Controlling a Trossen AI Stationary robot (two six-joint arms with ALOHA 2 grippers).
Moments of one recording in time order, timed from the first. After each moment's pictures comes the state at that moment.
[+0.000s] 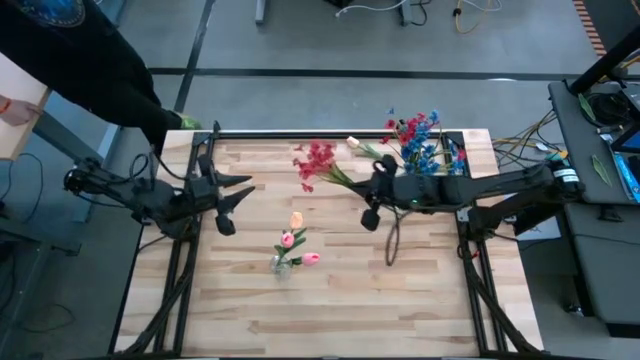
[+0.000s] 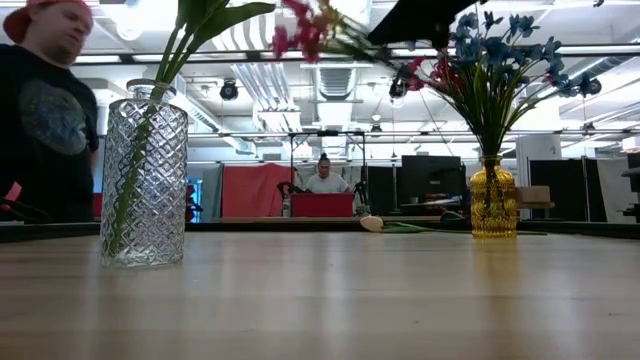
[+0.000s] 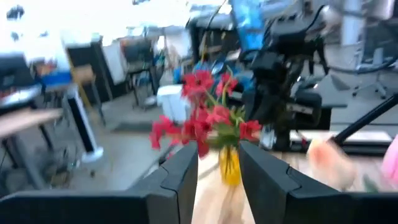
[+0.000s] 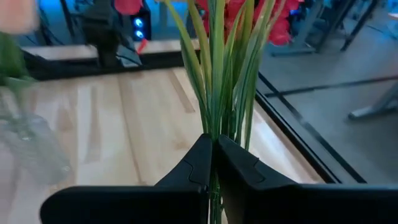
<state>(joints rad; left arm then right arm) -0.40 0.67 0.71 0.02 -0.77 0.18 0.08 1.26 0.98 -0.14 0.43 0.07</state>
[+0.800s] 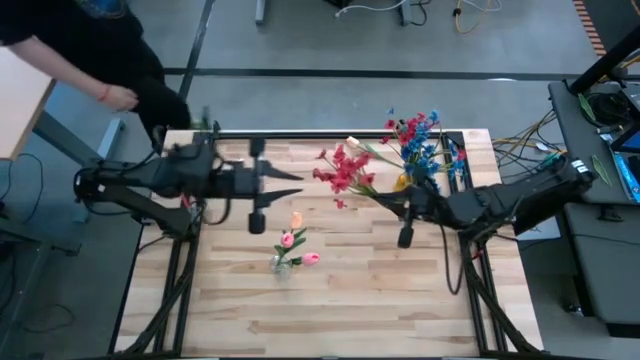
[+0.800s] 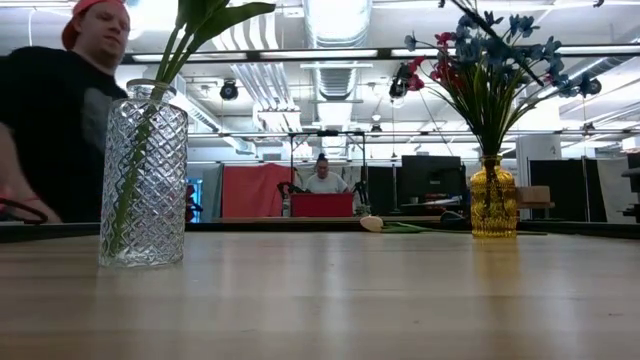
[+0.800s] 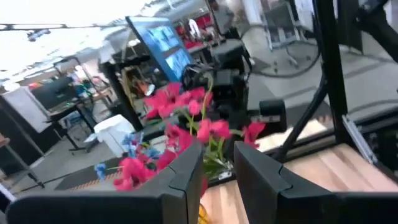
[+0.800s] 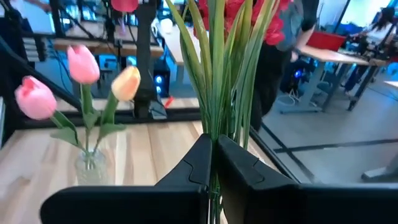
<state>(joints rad) -0.16 1.20 1.40 -0.22 -0.18 0.38 0.36 1.02 0.91 -0.06 0.64 -0.03</state>
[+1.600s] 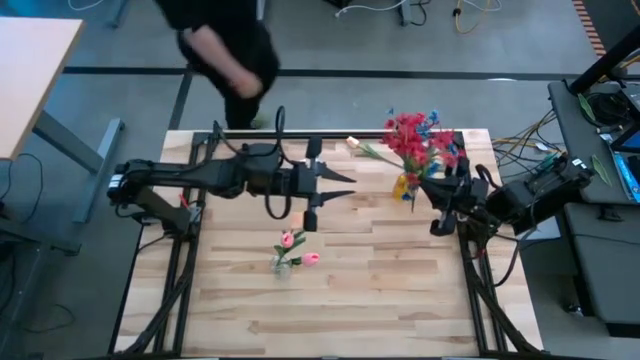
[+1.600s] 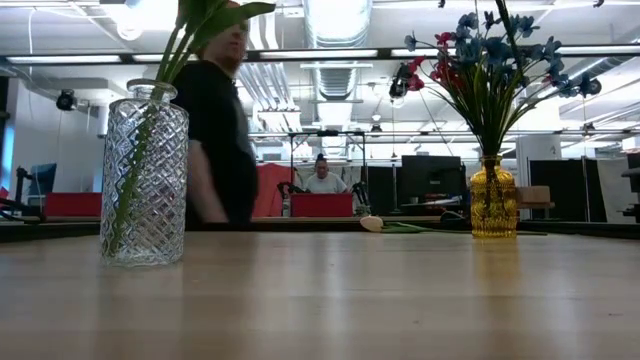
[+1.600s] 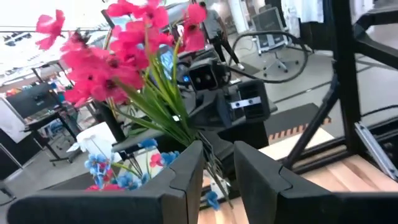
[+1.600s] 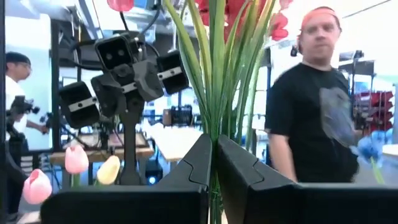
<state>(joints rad) -0.05 1.53 1.53 -0.02 -0.01 0.38 0.45 0.60 0.48 0.61 0.73 -0.34</state>
